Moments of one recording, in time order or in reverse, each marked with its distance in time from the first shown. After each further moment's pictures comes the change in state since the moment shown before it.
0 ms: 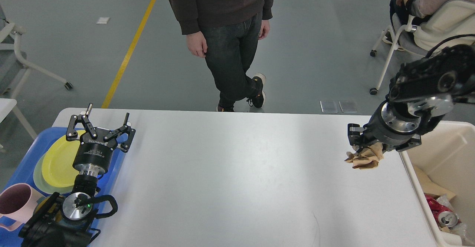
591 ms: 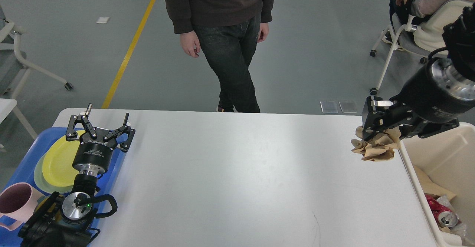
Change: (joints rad) left arm 0.000 0.001 0.000 0.000 0.000 0.000 -0.002; right arm 0.494 -0.089 -0.129 0.201 -0.011 0.321 0.148
